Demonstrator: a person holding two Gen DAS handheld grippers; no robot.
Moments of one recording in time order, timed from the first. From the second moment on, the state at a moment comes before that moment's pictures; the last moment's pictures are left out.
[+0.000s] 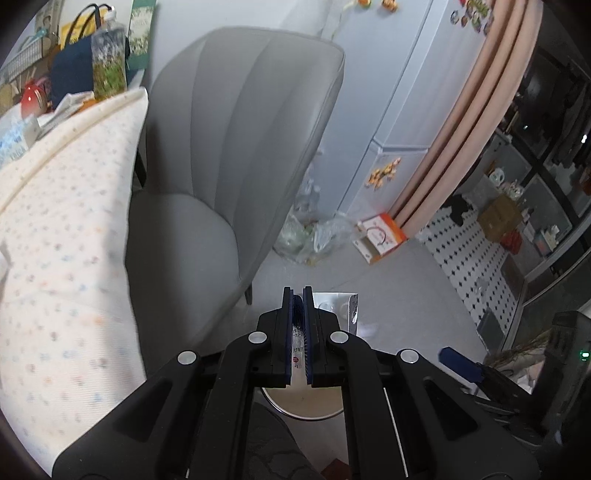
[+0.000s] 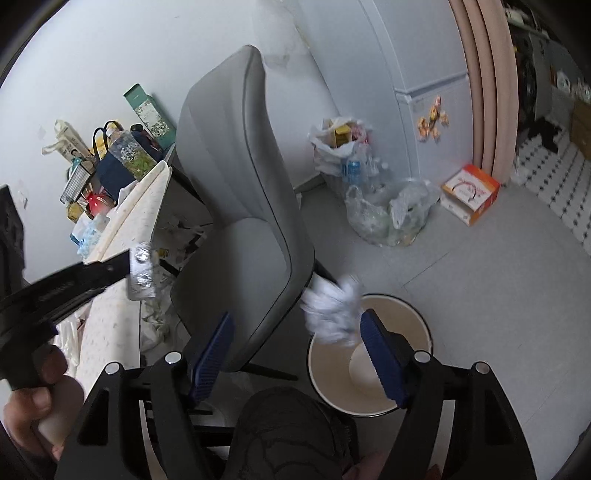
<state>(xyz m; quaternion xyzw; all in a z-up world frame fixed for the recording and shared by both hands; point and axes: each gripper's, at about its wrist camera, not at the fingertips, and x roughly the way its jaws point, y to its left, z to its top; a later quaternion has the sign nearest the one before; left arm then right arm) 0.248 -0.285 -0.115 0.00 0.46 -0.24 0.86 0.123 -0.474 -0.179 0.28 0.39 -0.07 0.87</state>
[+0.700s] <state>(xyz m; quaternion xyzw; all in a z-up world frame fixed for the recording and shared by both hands) 0.240 -0.362 -0.191 0.01 0.55 -0.27 0.79 0.052 -0.553 -0.163 0.31 0.33 -0.16 0.87</state>
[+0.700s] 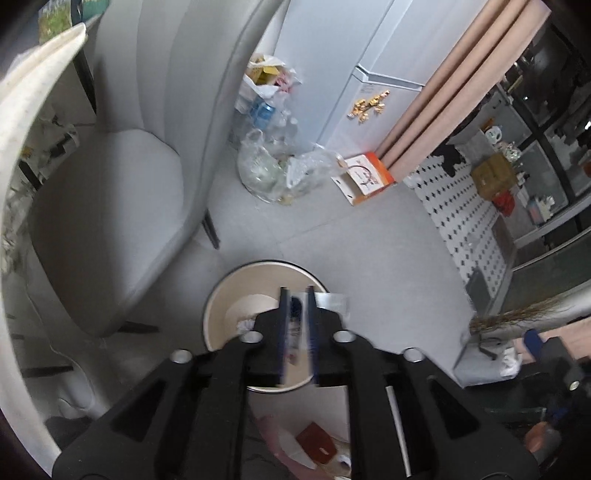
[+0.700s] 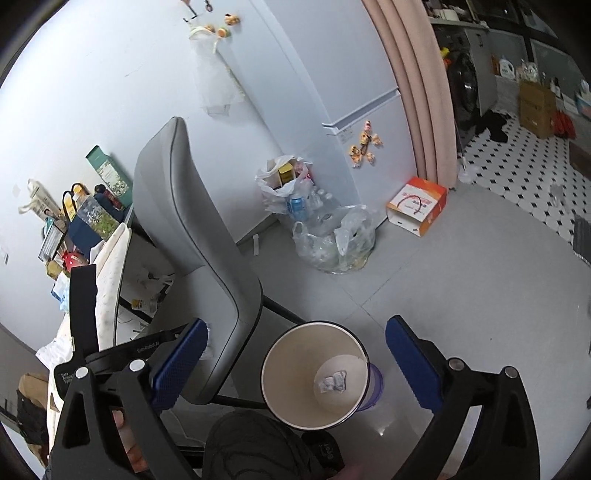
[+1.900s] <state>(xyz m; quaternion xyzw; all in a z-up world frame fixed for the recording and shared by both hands) 0.181 -0.058 -0.010 -0.13 0.27 -0.05 0.95 0.106 -0.361 -0.067 0.17 0.28 -0.01 0.94</state>
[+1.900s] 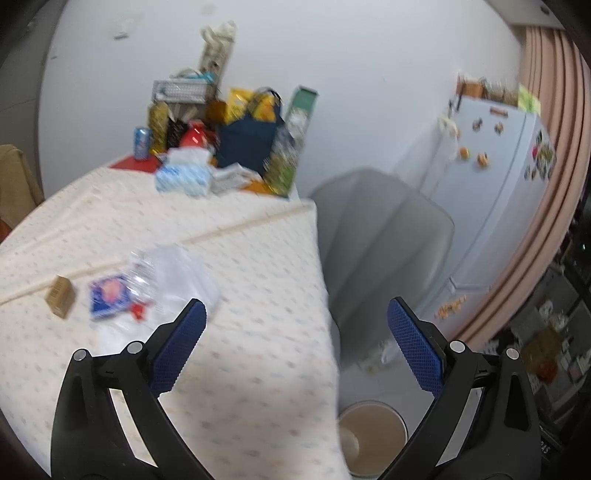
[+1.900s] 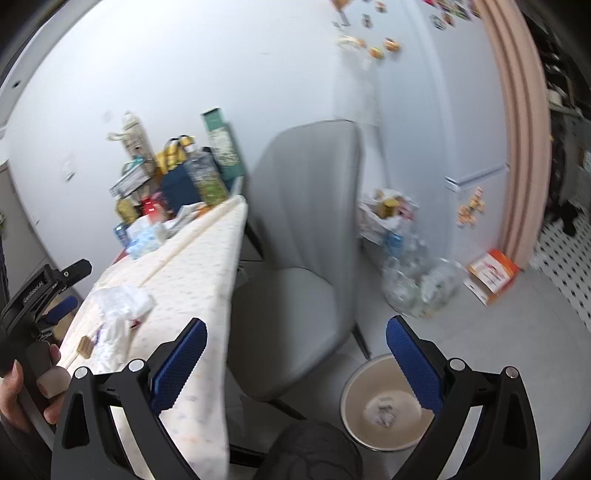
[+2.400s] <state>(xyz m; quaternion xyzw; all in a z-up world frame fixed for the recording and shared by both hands) 0.152 0.074 -0.014 -0.16 0.23 0.01 0.96 0.142 -0.230 -0.050 0.09 0.26 0.10 0.96</state>
